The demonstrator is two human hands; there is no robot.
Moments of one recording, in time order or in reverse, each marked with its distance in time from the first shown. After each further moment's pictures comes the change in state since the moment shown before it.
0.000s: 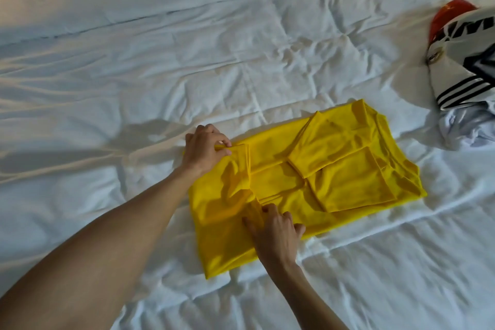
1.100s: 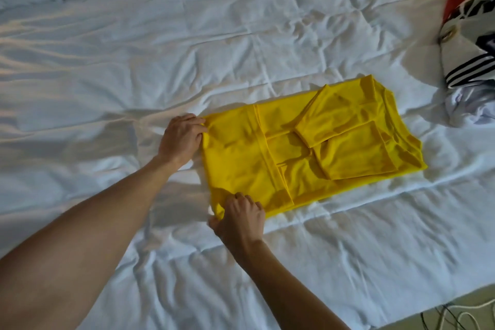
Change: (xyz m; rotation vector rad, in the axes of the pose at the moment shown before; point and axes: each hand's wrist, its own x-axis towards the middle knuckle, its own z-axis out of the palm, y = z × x) left_hand -0.062 -0.067 -0.010 0.270 0.149 0.319; right_hand -0.062 -0.045 0.038 -0.167 0.000 -0.349
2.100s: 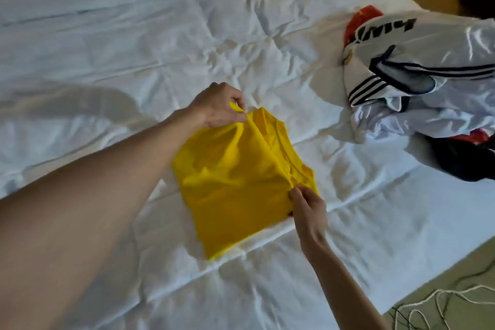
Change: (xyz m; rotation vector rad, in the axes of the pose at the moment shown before) left_hand 0.240 0.225 -0.016 -0.458 -0.371 -0.078; right_hand 0.037 0.267 -0.114 1.052 0.428 0.622
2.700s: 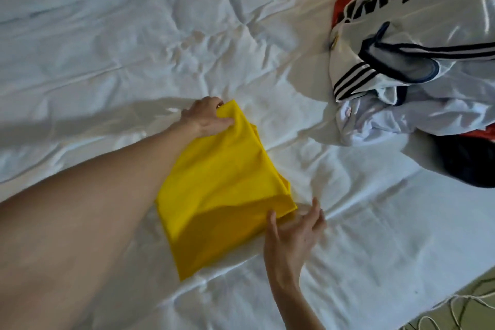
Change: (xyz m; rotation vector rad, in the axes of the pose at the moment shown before) left_hand 0.075 0.010 0.073 0.172 -0.088 -0.387; right_hand 0.027 0.034 -0.008 -0.107 0.255 -0.038
